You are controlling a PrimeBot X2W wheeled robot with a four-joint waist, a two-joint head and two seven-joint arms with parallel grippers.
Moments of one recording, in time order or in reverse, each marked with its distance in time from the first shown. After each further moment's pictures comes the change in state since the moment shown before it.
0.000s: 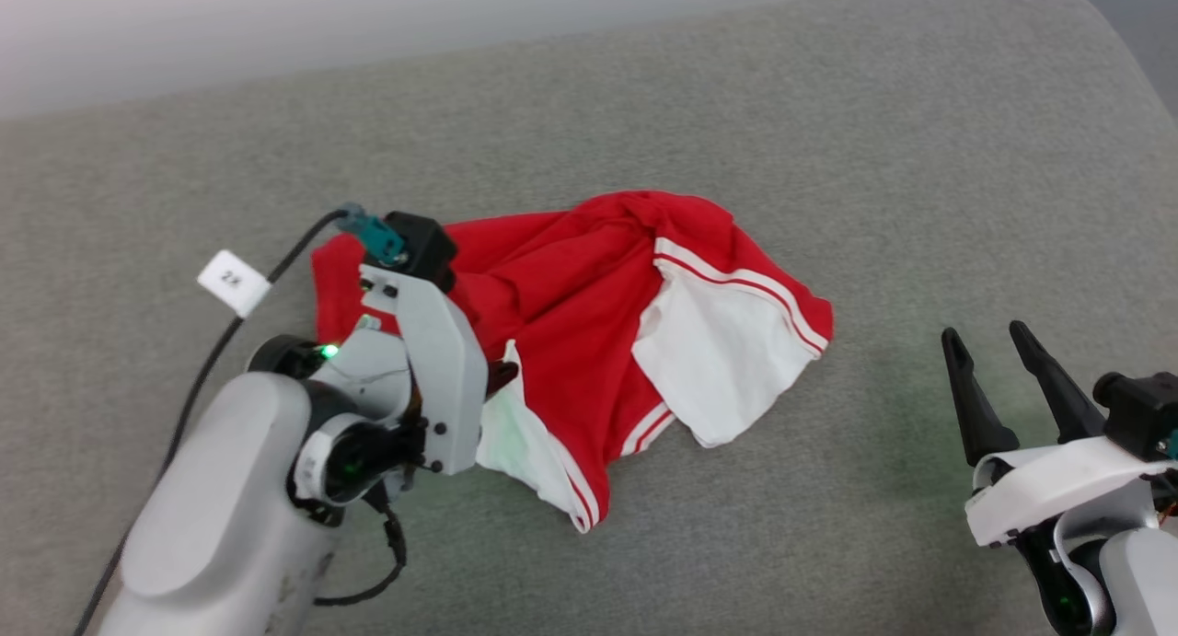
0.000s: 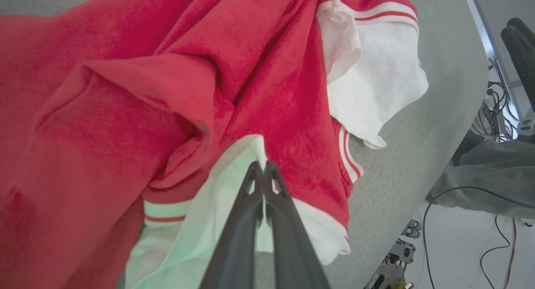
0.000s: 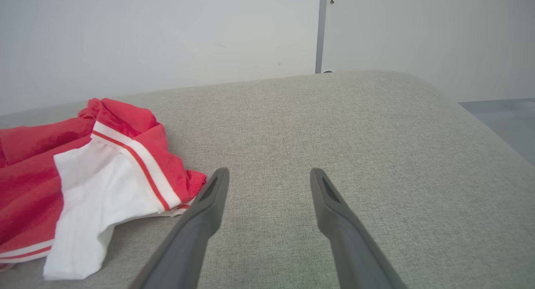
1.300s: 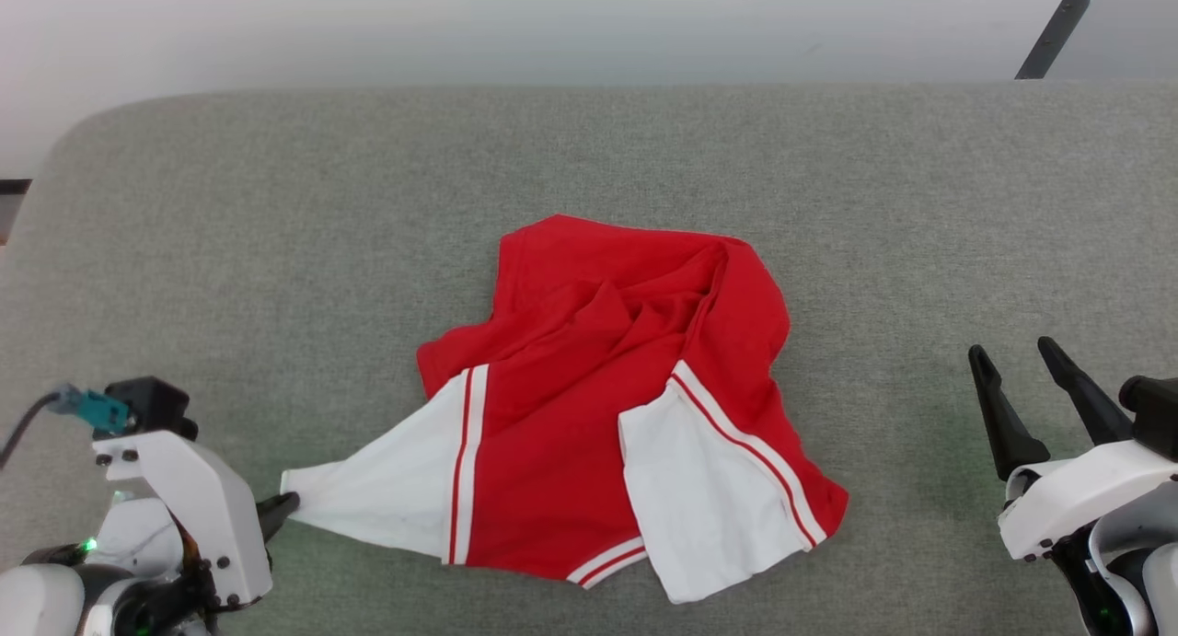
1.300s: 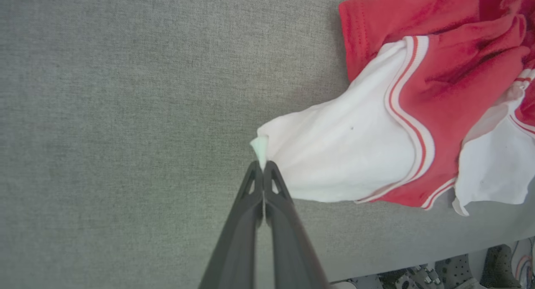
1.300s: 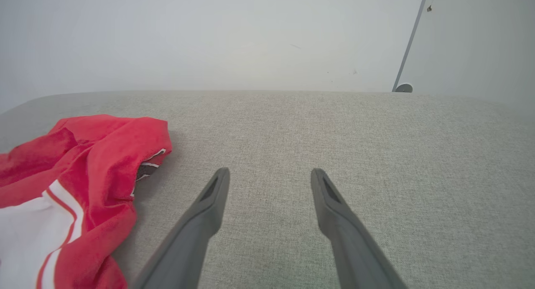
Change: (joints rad) left arm 0.445 0.218 0.309 -0.214 -0.088 0.193 -0.055; right arm 0.056 -0.042 -0.046 -0.093 -0.017 0.000 0.136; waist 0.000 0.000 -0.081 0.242
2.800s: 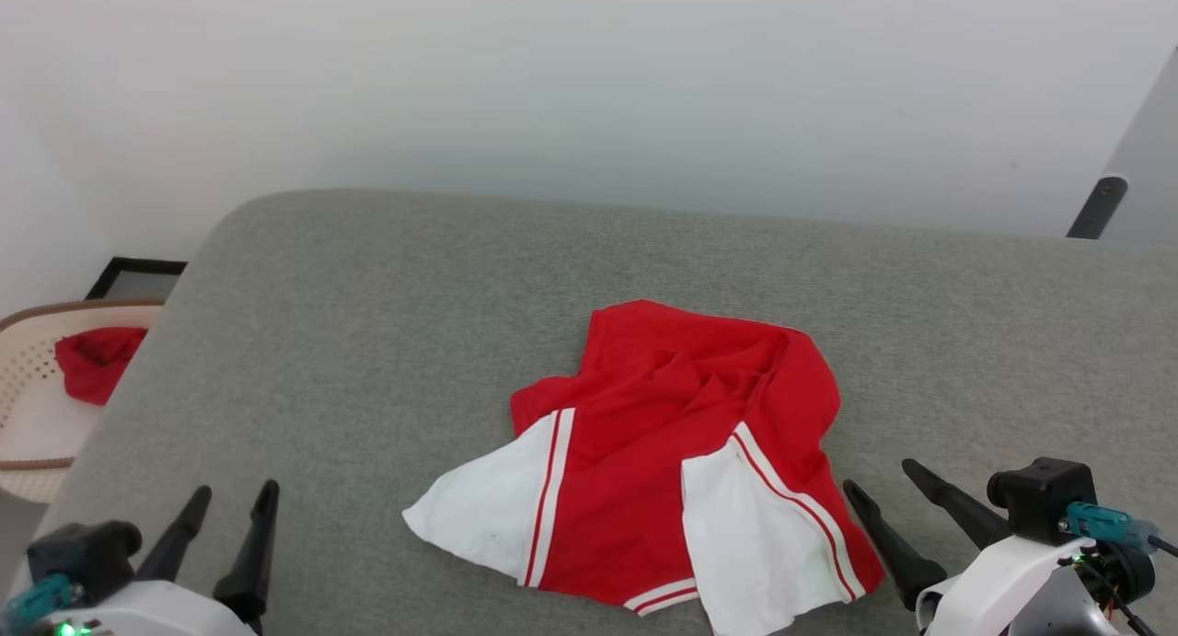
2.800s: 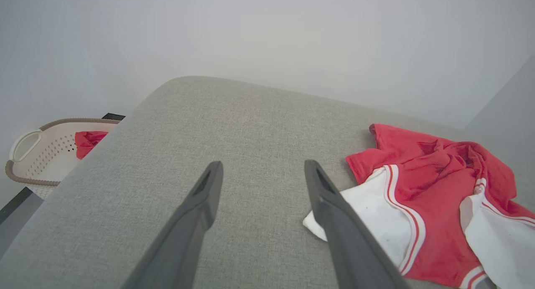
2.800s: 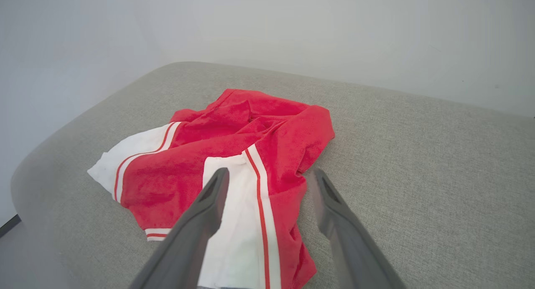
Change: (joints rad) left arm 0.210 -0.111 0.060 0.120 0.216 -0.201 -0.856; right arm 0.168 -0.037 0.205 -0.199 0.096 0.000 0.208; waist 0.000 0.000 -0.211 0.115
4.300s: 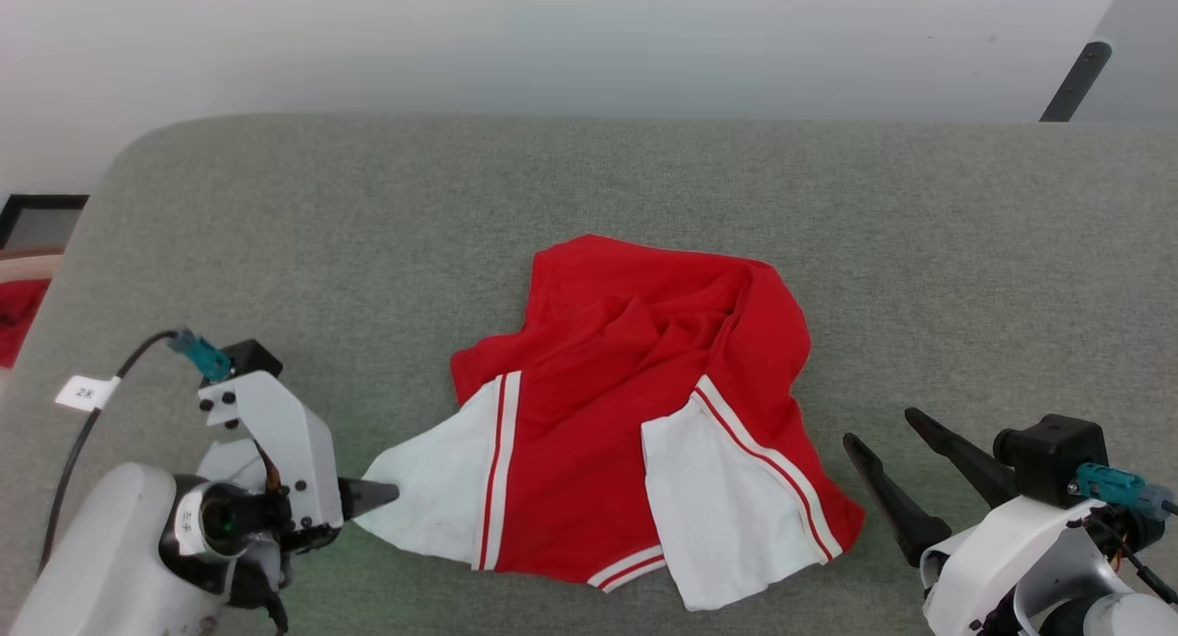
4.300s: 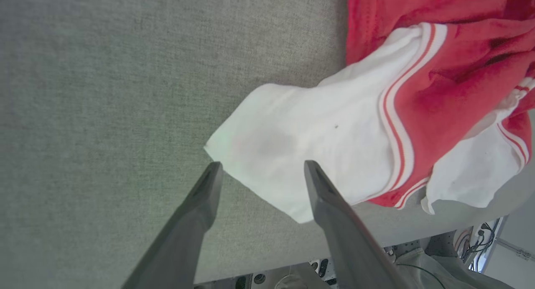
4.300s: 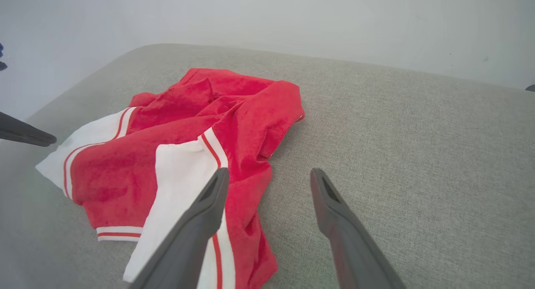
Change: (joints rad) left arm -0.489 0.023 -0.233 0.248 -0.302 0.208 0.978; right arm -0.074 -0.033 0.021 -0.022 -0.009 0.000 -0.012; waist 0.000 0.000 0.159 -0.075
